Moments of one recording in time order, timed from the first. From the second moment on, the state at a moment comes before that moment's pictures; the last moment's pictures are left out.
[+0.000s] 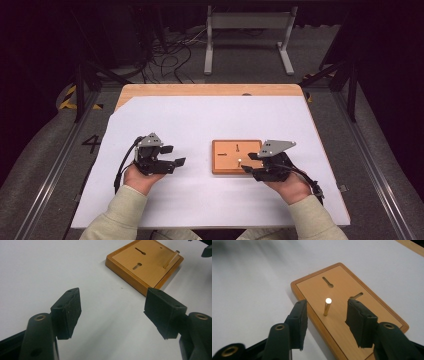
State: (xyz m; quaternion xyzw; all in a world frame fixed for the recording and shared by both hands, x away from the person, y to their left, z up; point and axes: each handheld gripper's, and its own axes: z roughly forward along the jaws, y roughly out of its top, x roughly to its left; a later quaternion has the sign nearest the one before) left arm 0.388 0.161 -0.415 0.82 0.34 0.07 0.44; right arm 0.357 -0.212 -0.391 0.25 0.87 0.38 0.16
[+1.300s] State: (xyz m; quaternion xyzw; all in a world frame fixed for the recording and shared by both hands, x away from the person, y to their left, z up) left arm 0.390 0.158 -0.420 0.83 0.34 0.05 0.44; right arm 0.383 -0.187 -0.428 0.19 0.91 0.33 0.17
